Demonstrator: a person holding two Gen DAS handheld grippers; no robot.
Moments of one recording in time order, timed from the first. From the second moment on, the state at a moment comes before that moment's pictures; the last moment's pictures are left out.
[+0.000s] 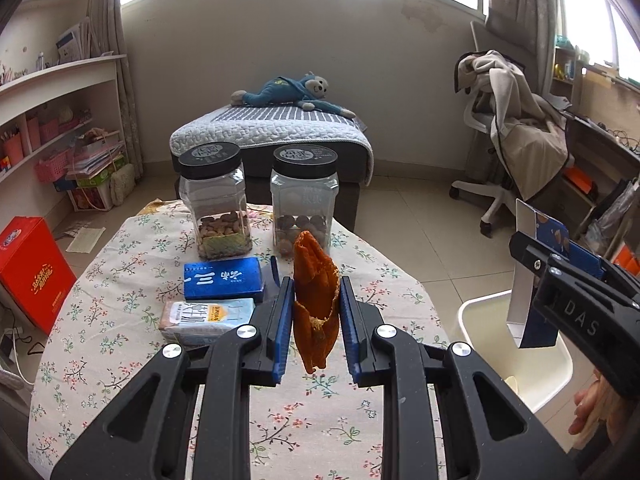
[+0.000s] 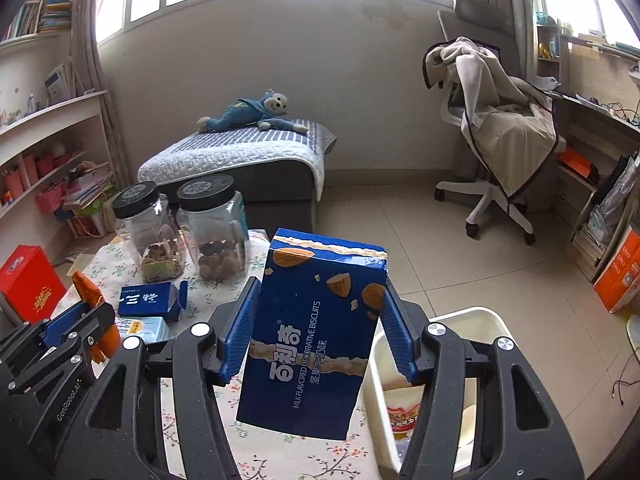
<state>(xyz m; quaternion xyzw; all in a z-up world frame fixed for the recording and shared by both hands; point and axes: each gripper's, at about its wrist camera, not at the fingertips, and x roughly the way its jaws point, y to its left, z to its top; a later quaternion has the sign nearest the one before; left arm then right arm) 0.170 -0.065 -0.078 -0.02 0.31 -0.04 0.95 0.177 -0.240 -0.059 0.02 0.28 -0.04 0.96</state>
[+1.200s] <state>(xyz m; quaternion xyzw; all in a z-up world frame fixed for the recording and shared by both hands) 0.176 -0.291 -0.091 0.04 0.35 -0.19 0.91 0.131 -0.465 -0.039 0.26 0.22 -0.24 0.91</state>
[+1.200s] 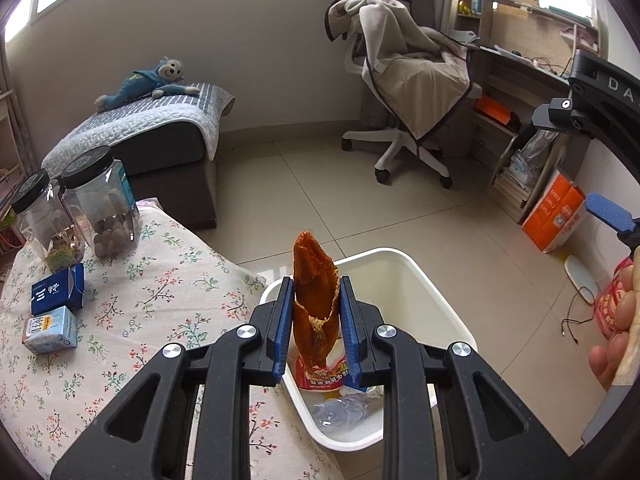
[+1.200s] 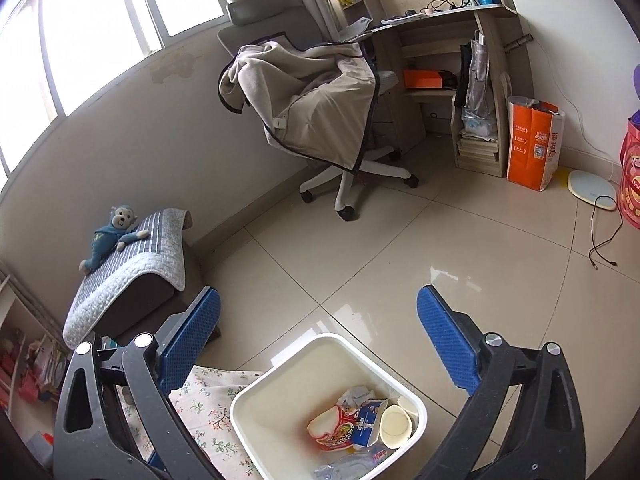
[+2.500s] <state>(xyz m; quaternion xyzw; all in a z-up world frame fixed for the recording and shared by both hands) 0.282 -0.020 -0.176 0.18 0.51 0.00 0.84 0.228 -0.285 -0.072 0.08 0.36 -0.08 0.93</state>
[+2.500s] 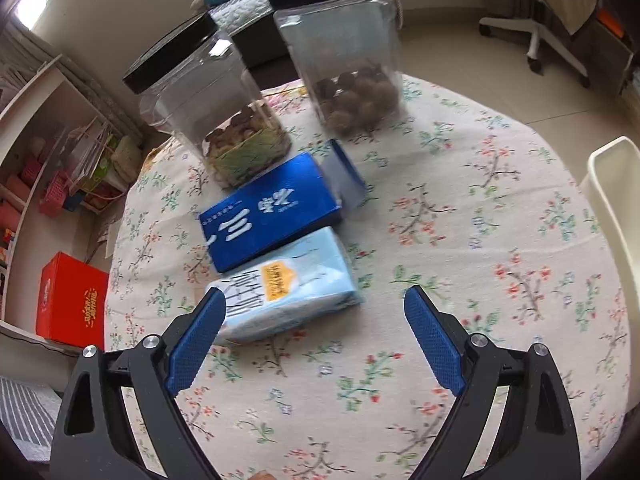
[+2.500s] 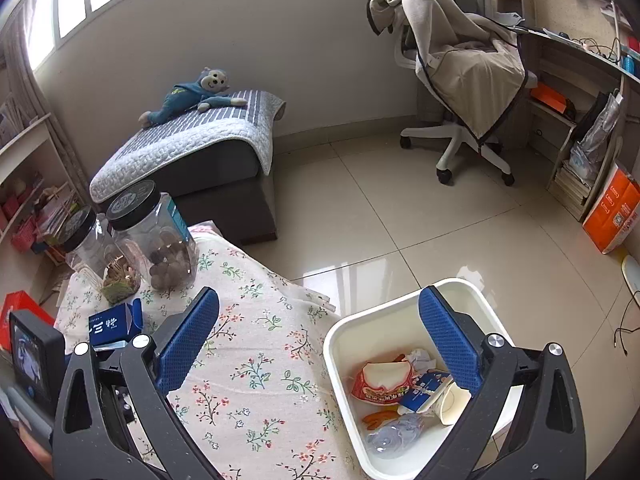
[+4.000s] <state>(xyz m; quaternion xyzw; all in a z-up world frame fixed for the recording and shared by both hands) 0.221 0.154 -0.142 -0.15 0.51 -0.01 0.85 0.259 -0.028 -0.155 -0.30 0.34 0.25 0.85</state>
